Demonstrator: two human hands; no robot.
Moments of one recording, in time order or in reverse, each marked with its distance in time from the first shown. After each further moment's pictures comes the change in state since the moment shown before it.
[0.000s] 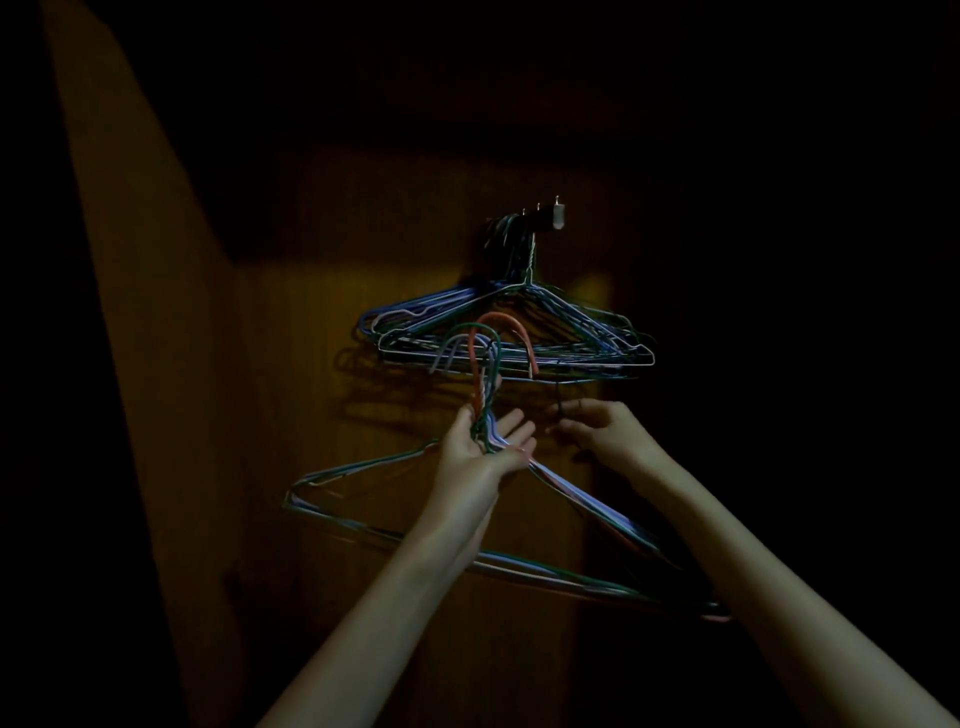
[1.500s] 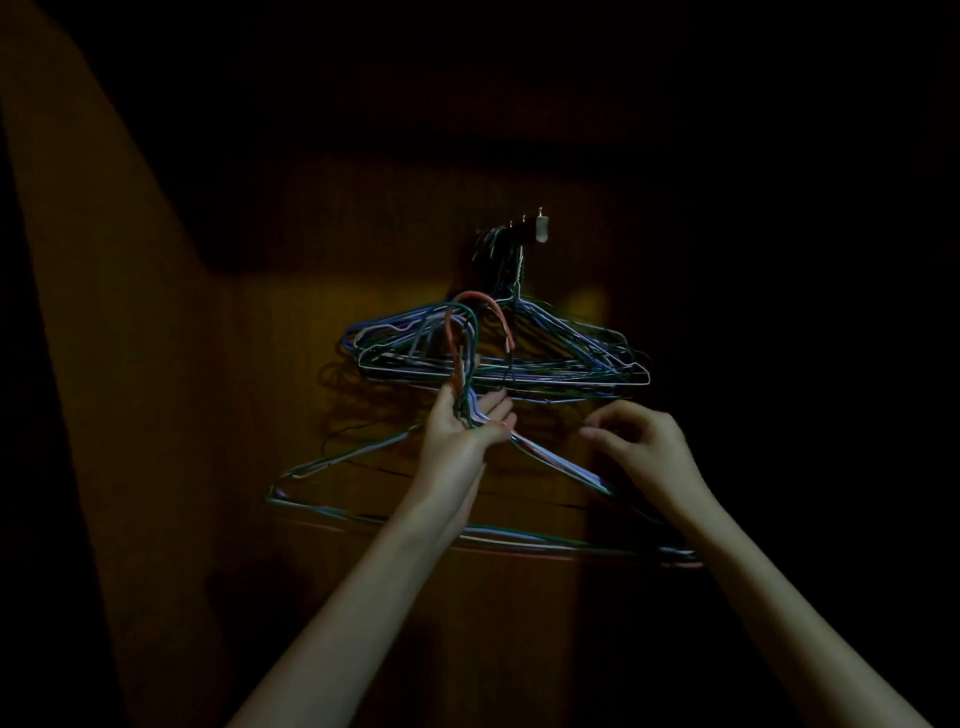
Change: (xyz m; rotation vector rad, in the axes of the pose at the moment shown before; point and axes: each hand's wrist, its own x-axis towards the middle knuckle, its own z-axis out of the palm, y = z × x) left_hand 0.048 0.005 0.018 -0.001 0.094 0.097; right_hand -0.005 0.009 -0.038 -0.163 0.235 -0.249
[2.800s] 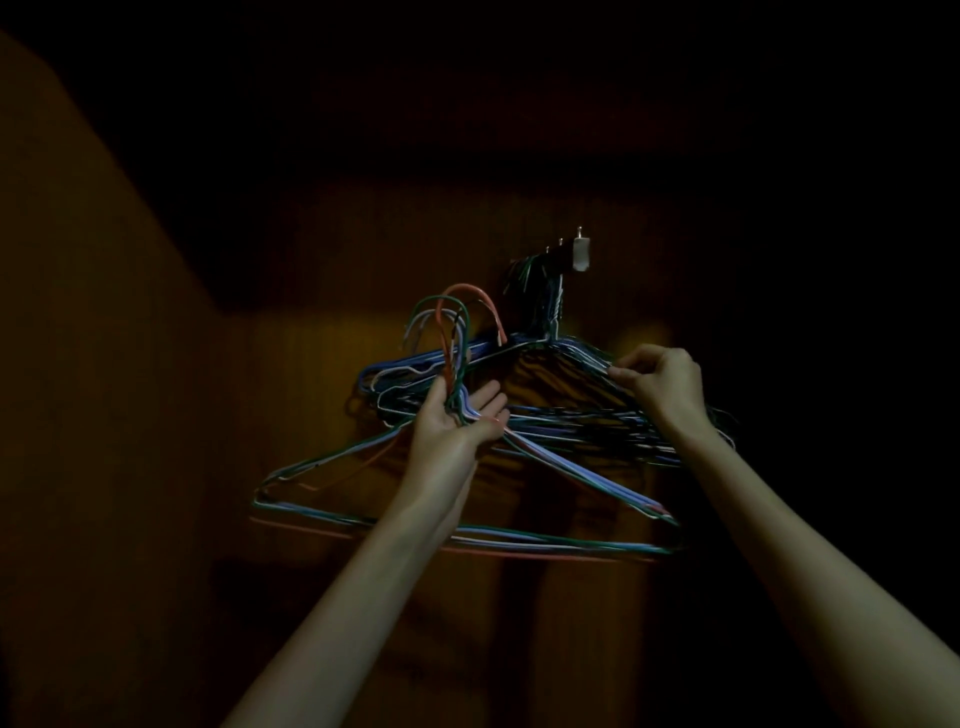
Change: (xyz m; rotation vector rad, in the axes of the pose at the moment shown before) left_hand 0.109 -0.005 -0.020 0.044 0.053 0.151; right_hand 0.186 0.044 0.039 0.025 0.158 0.097
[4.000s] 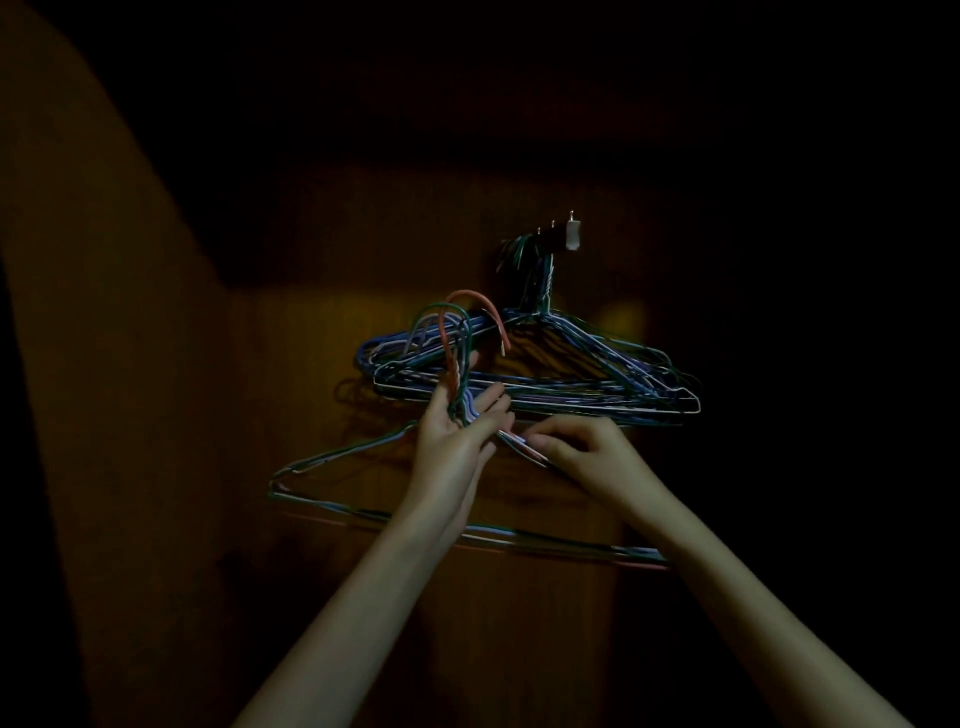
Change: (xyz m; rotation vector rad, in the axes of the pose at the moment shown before) left_hand -0.072 0.020 0.007 -0.011 -0.029 -0.063; right_hand -0.138 -0.038 -0.006 0.050 -0.501 -0.237
